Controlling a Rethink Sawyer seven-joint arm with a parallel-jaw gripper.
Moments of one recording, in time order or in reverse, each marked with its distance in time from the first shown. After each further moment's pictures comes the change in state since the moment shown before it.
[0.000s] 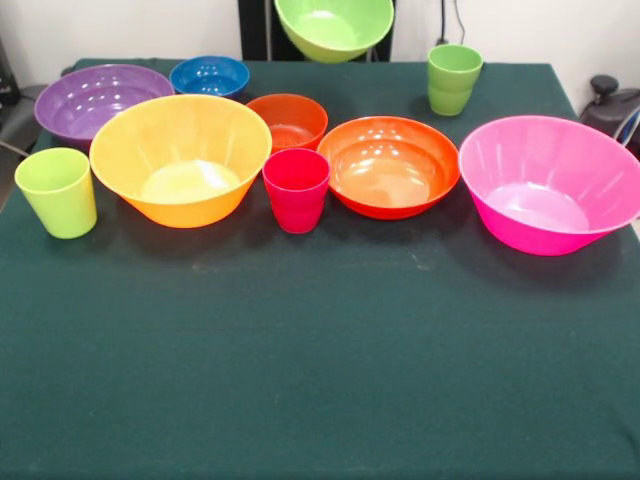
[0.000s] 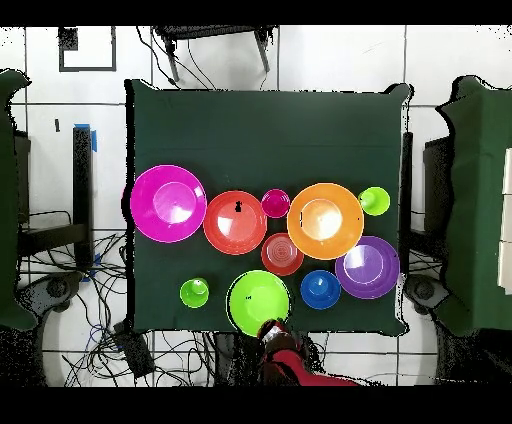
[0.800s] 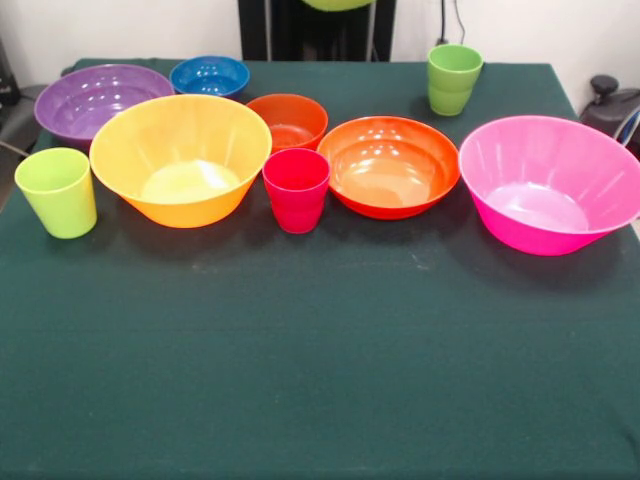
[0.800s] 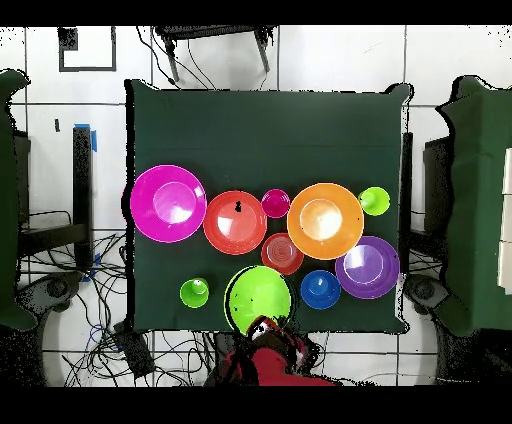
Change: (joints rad) arm 0.309 -0.345 -0.087 -0.150 -0.007 0.464 0.000
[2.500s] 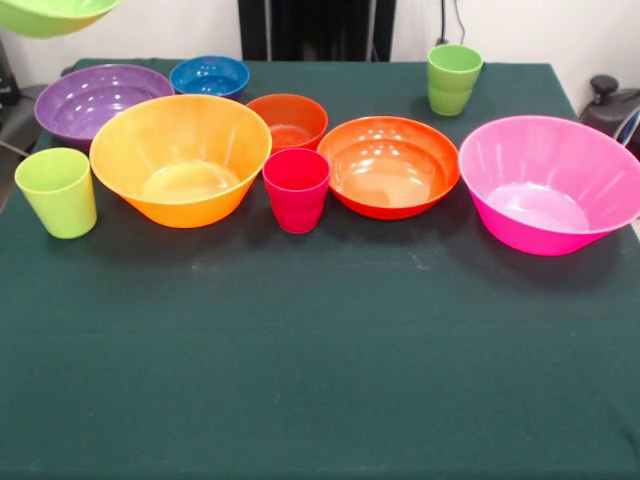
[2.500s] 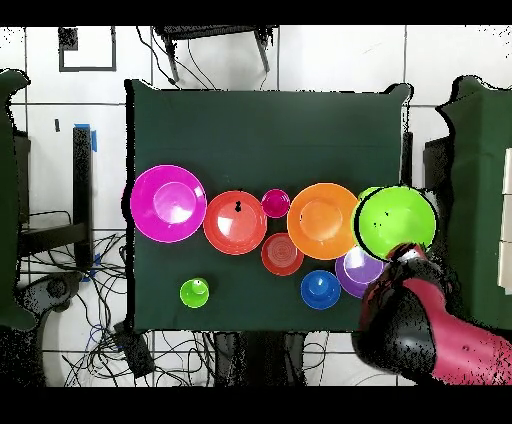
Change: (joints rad) arm -0.334 0.246 -0.002 -0.449 -0.029 -0.177 0.000
